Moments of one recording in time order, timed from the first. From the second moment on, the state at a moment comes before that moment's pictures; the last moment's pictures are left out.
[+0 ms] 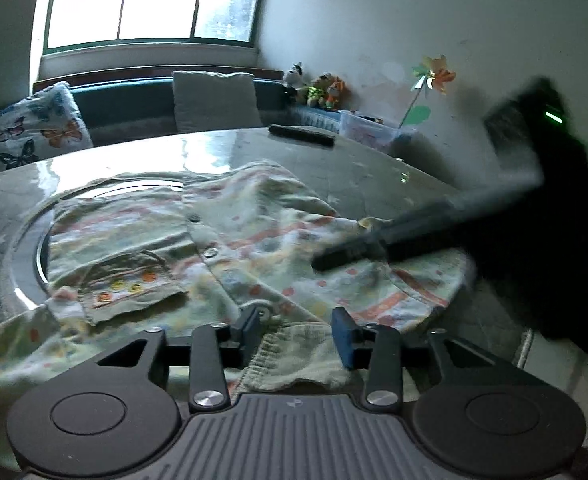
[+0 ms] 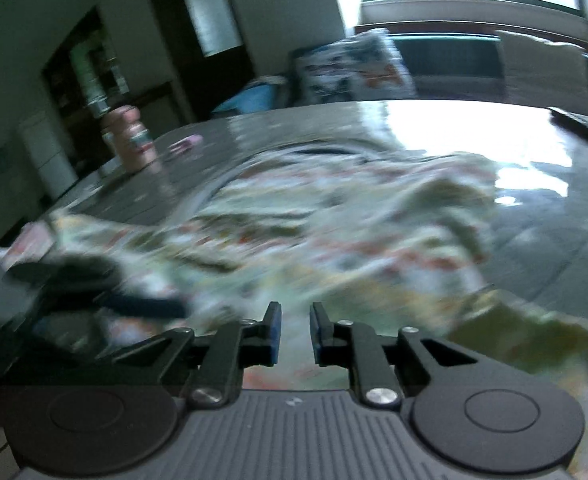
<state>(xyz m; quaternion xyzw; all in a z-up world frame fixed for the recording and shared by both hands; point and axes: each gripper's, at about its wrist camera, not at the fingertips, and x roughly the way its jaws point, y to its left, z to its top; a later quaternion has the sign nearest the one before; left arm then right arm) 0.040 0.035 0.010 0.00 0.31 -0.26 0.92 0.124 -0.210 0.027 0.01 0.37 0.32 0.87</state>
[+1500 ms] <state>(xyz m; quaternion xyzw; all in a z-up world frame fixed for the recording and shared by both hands) 0.029 0.124 0.029 -0.04 0.28 -0.01 0.96 0.188 -0.173 0.014 -0.14 0.37 0.31 0.87</state>
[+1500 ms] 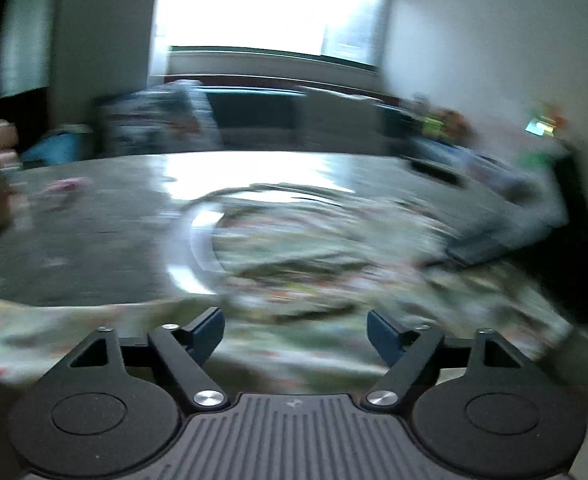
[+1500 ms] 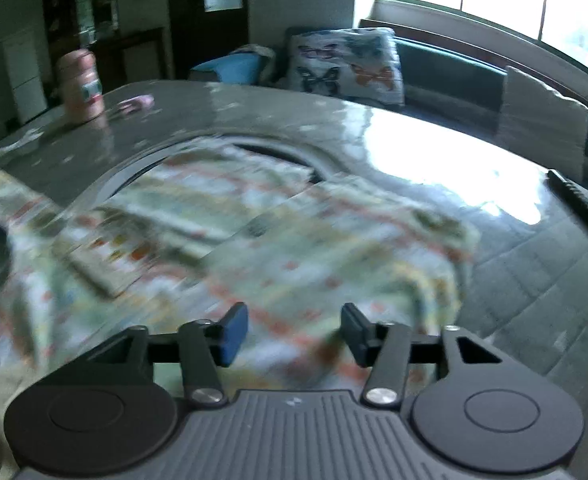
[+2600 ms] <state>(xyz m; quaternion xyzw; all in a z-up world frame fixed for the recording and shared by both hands) 0.005 0.246 0.068 -0.10 0.16 0.16 0.97 0.160 -0.171 0.002 -0.12 0.36 0.31 0.87</state>
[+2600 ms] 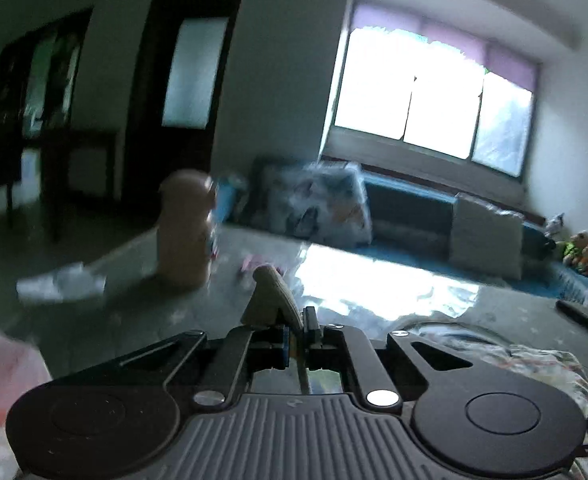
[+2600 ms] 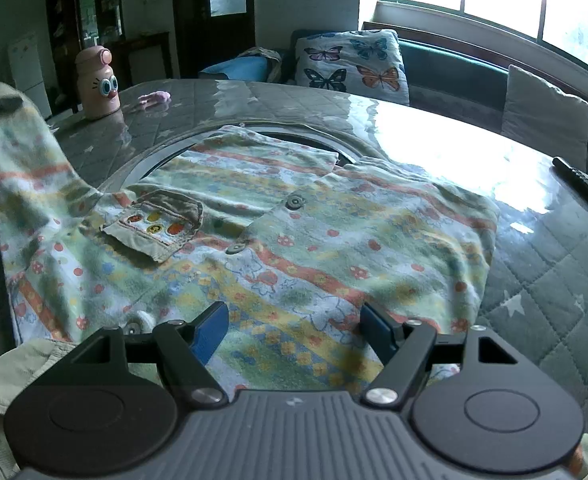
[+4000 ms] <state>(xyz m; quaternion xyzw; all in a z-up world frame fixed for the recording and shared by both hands) 0.003 0.272 0.007 -0.05 0.32 0.25 0.91 0.152 -0.178 0.012 -0.11 0.37 0.31 0.87</state>
